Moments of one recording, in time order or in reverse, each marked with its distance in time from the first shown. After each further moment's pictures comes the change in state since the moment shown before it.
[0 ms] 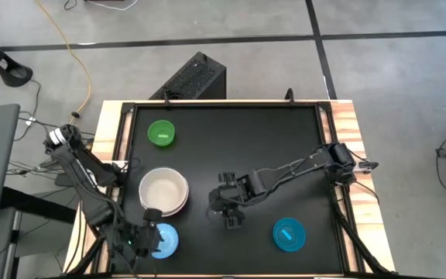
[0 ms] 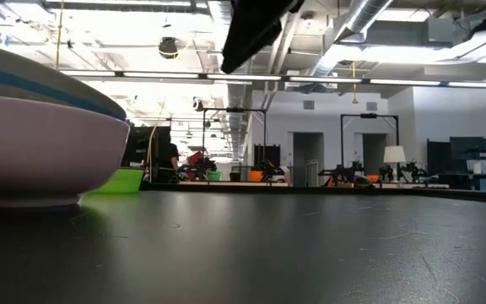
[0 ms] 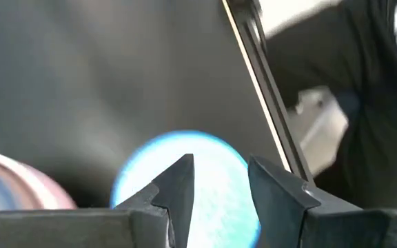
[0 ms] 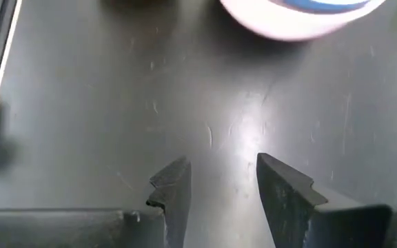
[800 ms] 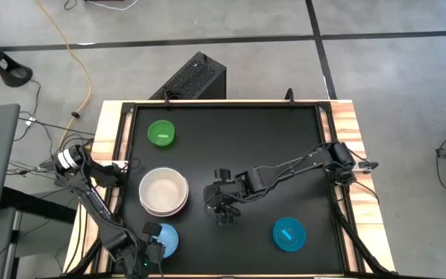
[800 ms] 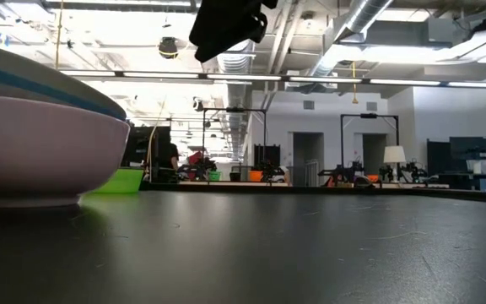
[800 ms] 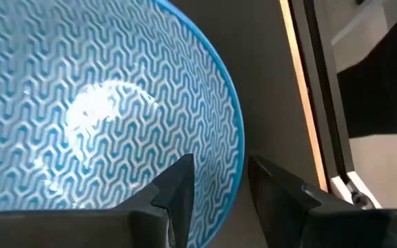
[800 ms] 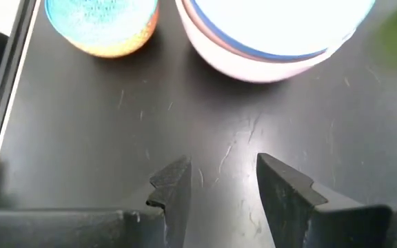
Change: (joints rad) left arm -0.038 0.297 -0.001 0.001 0.237 -0.138; right arm -0.013 0.000 0.000 0.121 0.022 0.048
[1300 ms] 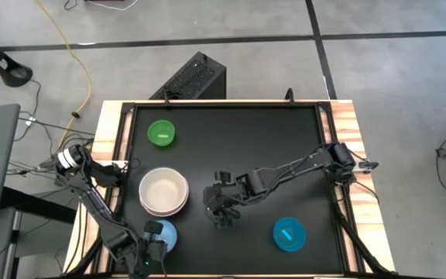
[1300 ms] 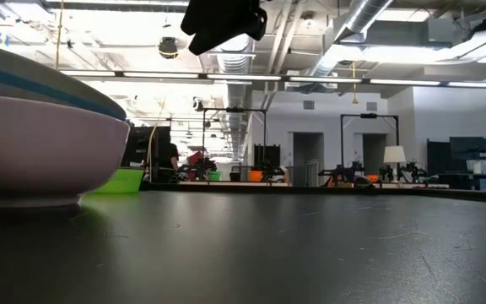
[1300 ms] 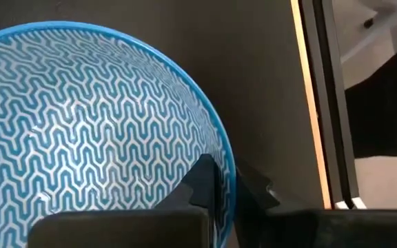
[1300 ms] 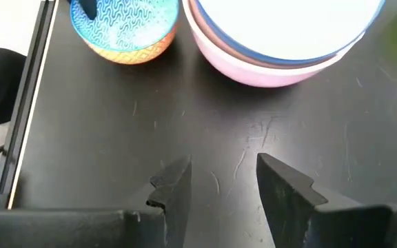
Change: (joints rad) left arm 0.014 0.003 0.003 0.000 -0.030 -0.065; right arm 0.010 0.000 0.000 0.029 0.000 0.060
